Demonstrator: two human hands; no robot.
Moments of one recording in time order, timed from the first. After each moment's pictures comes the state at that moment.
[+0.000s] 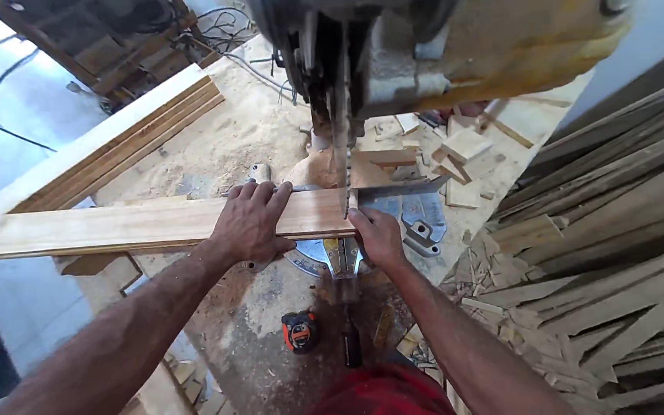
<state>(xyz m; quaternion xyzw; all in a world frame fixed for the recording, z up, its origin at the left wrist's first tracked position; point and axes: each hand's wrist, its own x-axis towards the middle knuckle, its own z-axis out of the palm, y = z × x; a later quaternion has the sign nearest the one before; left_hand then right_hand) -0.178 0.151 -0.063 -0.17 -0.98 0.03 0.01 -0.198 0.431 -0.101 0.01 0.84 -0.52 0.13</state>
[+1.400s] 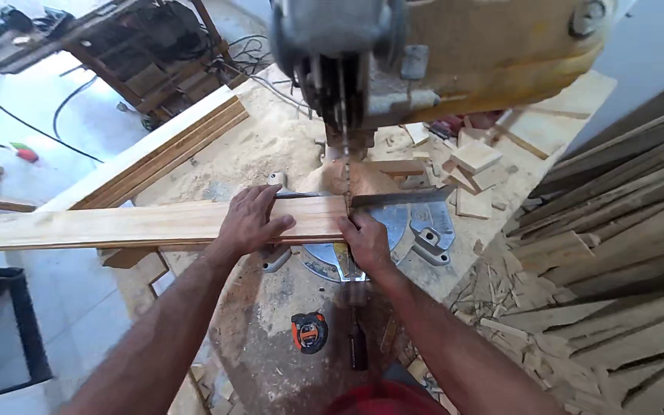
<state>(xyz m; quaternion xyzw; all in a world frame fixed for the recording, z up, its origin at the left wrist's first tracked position) -0.174 0.111 -0.067 -0.05 -0.99 -0.16 -0.01 -0.192 0.395 -0.114 -0.09 0.85 -0.51 0.05</state>
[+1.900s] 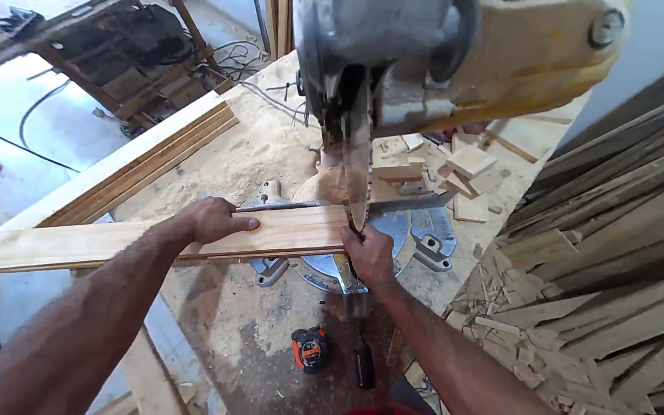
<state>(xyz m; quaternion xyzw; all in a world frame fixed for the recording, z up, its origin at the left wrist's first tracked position) -0.217 0.039 -0.044 0.04 -0.95 -0.09 -0.30 -0.181 0.387 -0.117 -0.03 0.85 -0.52 -0.04</state>
